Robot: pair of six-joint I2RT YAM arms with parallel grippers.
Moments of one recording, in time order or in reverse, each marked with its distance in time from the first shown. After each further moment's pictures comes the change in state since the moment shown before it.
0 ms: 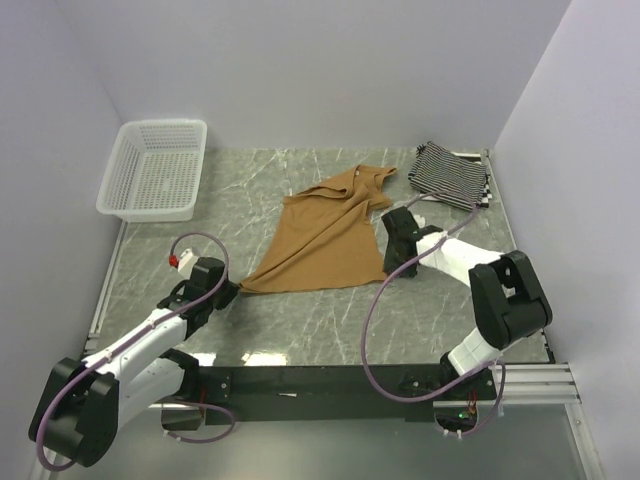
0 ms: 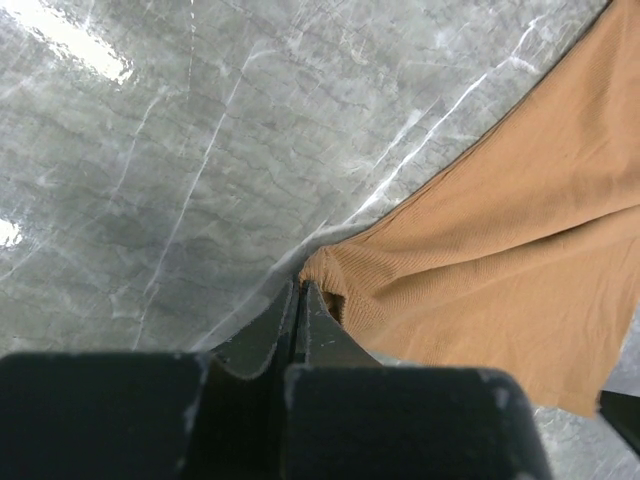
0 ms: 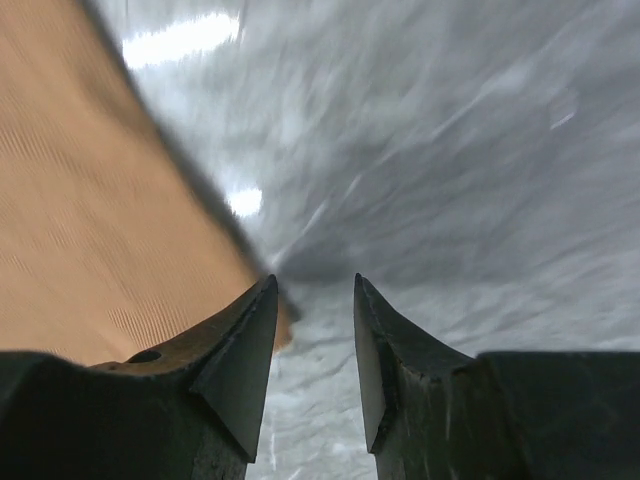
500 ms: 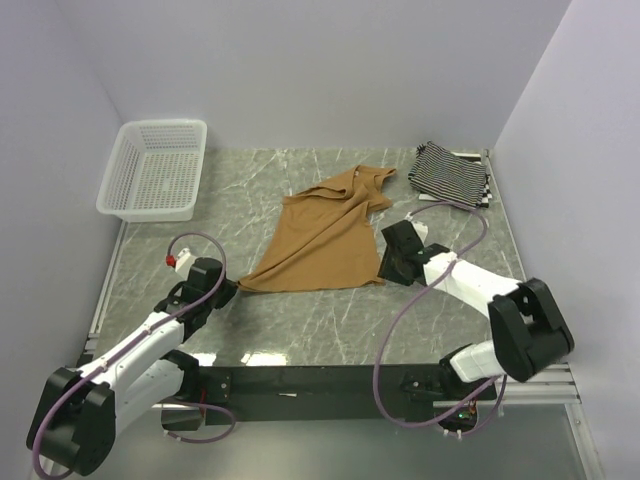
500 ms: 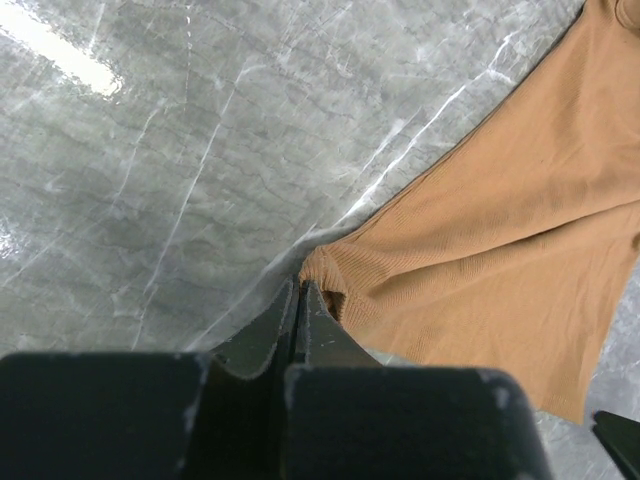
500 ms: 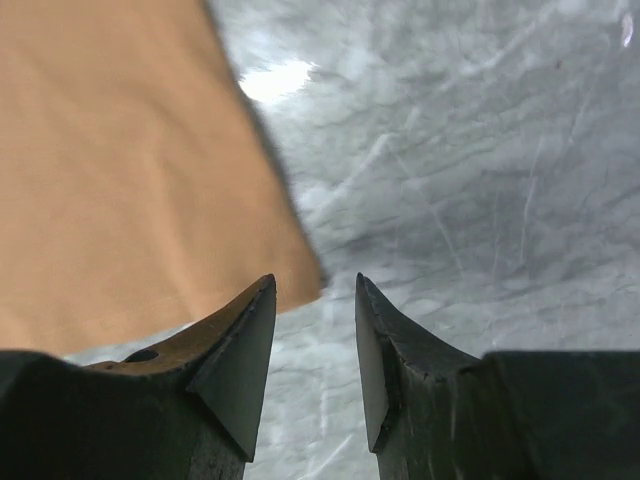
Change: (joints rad) left arm 0.000 -0.052 0.000 -0.018 -0.016 0.004; right arm 0.085 -0.174 -0.164 0.118 -0.010 0.130
